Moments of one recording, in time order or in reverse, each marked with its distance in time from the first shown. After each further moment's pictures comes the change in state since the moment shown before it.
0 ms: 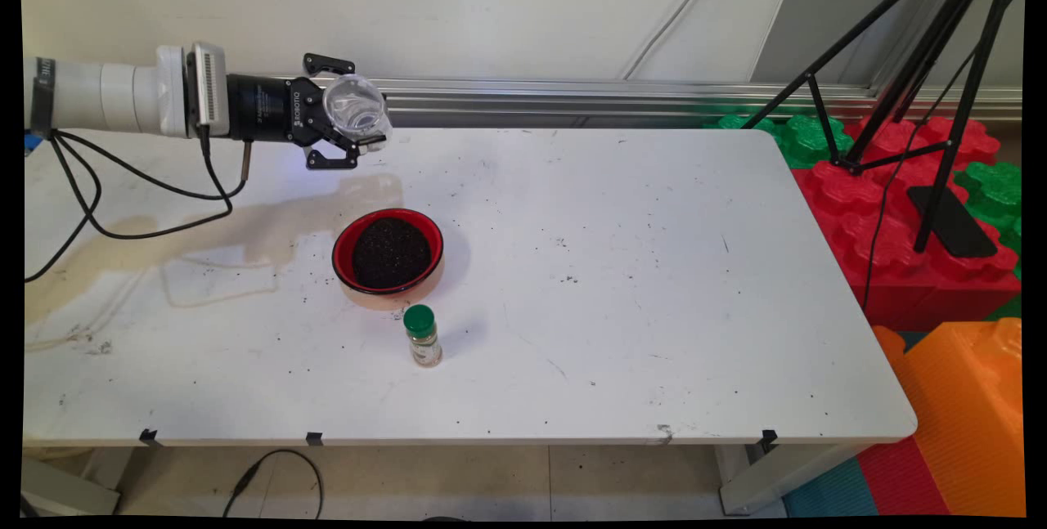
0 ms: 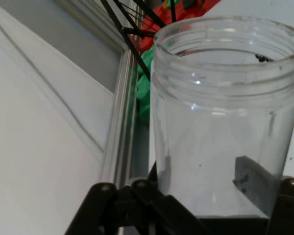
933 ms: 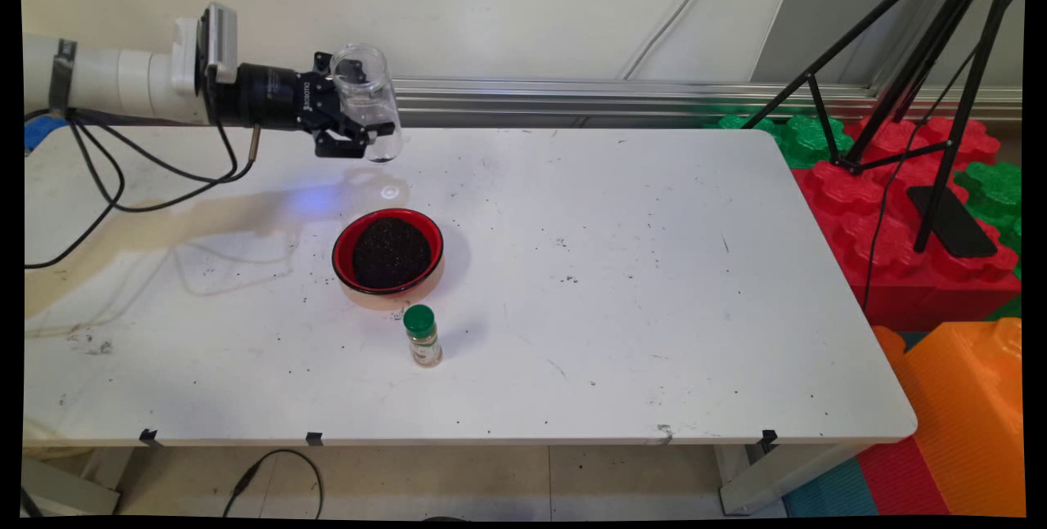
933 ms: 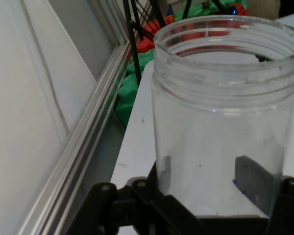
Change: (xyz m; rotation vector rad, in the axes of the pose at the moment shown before) arm -0.016 -0.020 0.013 -0.041 0.034 -0.384
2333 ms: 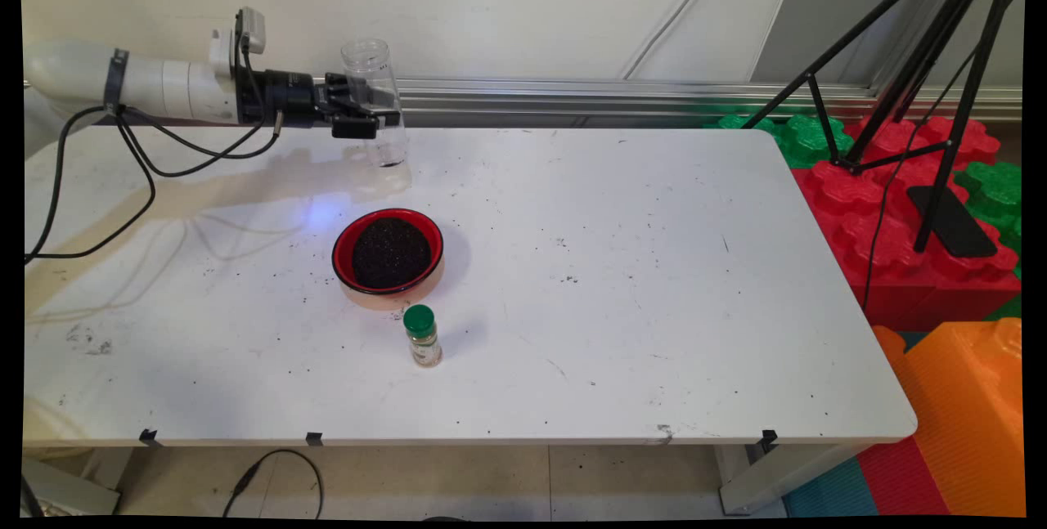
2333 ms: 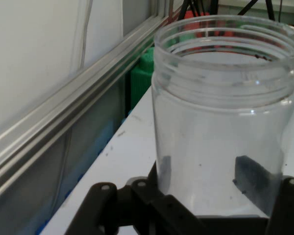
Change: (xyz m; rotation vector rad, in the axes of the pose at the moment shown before) arm -0.072 -0.045 0.022 0.029 0.001 -0.463
